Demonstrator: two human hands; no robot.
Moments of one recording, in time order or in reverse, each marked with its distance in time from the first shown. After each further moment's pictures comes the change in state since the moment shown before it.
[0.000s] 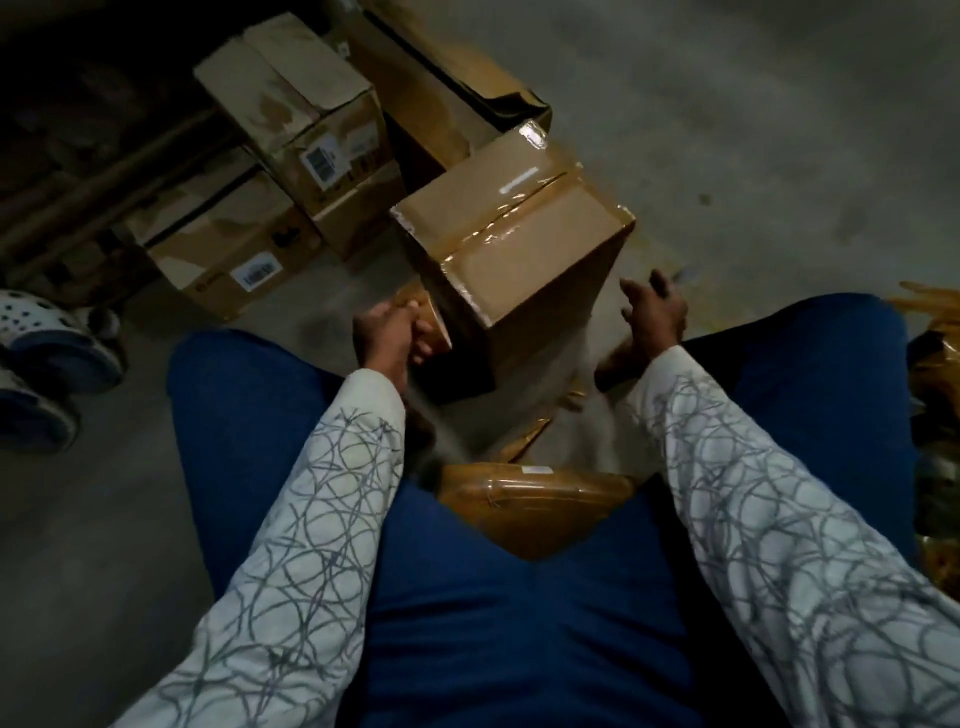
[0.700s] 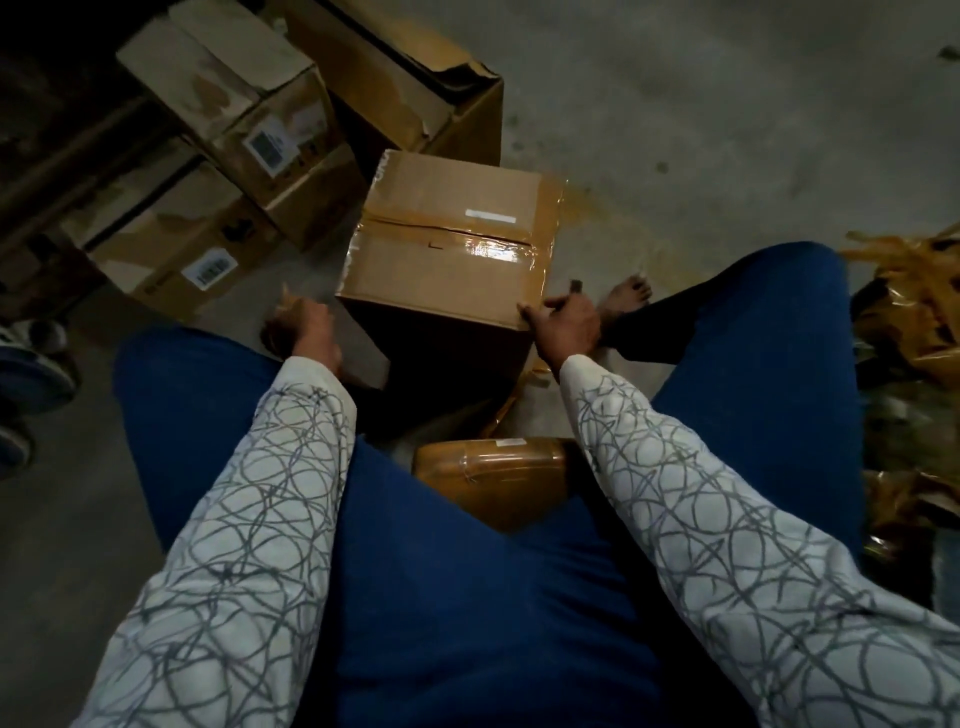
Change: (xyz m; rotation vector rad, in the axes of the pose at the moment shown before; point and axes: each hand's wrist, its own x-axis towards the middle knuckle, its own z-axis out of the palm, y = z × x) left_hand 0.086 -0.030 -0.038 -0.065 0.241 -0.121; right_hand -0.071 0.040 0.025 -0.603 -0.031 -0.130
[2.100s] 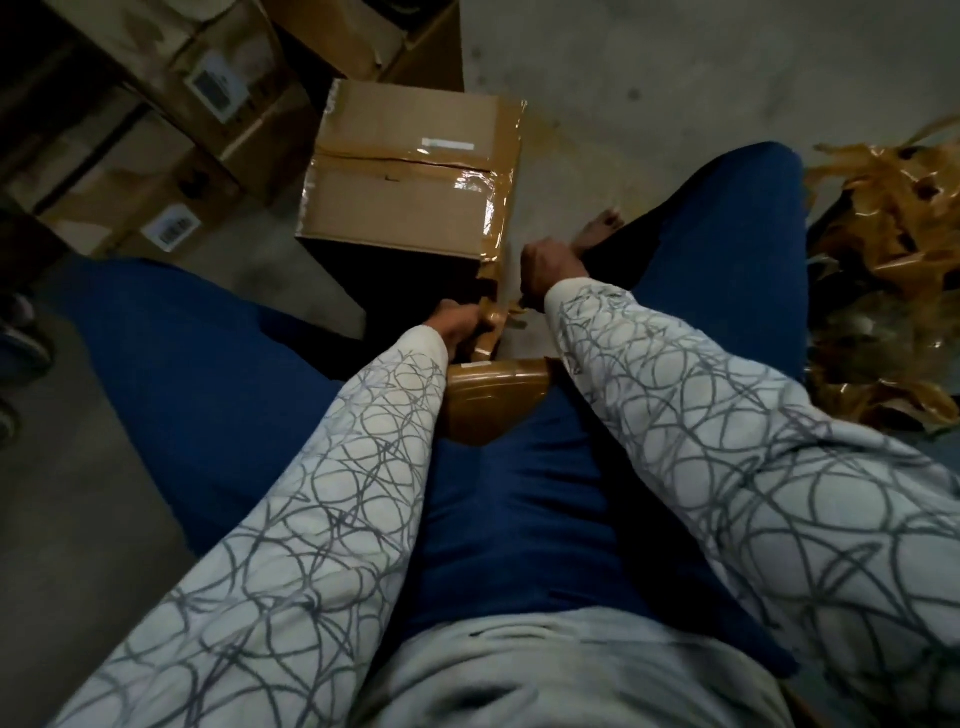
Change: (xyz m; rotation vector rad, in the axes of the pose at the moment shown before) left_hand -0.173 -0.085 0.090 0.628 -0.654 -0.089; right_hand -0.026 0.003 -0.058 -0.841 -0.299 -0.462
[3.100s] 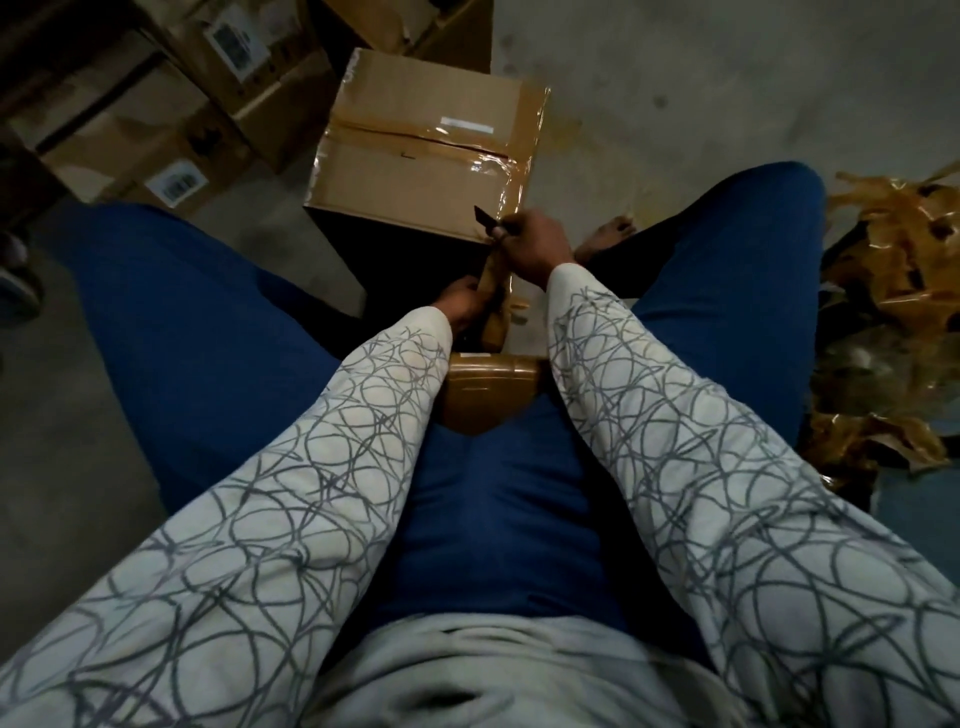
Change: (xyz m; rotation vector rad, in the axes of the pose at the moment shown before) left_hand 0.020 -0.001 0.007 0.022 0.004 0.130; right_hand 0.021 -0.021 -0.007 0.443 0.020 -0.007
